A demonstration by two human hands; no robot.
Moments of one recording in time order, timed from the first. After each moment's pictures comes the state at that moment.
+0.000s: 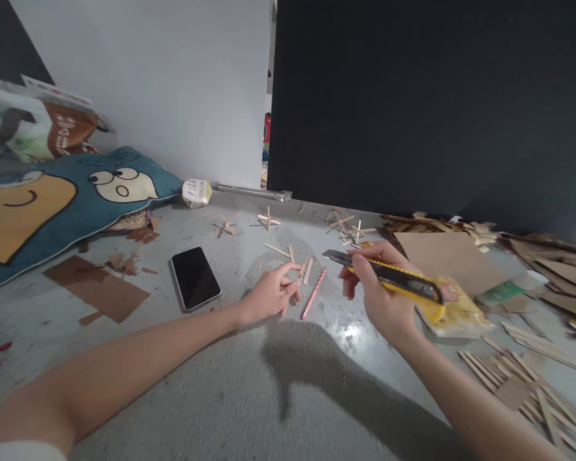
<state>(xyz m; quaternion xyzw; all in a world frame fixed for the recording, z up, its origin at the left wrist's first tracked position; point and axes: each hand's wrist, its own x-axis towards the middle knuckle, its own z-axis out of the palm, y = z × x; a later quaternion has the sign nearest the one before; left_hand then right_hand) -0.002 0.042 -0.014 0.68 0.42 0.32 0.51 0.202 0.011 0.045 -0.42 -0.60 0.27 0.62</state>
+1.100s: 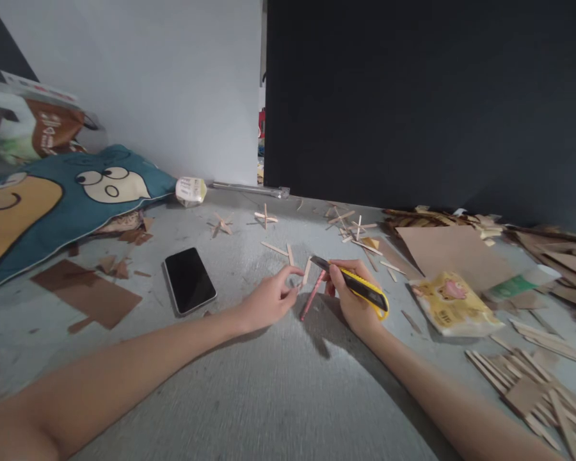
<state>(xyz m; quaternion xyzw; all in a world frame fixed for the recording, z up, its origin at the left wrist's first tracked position) -0.002 0.034 -0.008 0.75 0.43 0.28 0.41 0.203 0.036 -0.028 -0.44 -0.58 0.30 0.62</state>
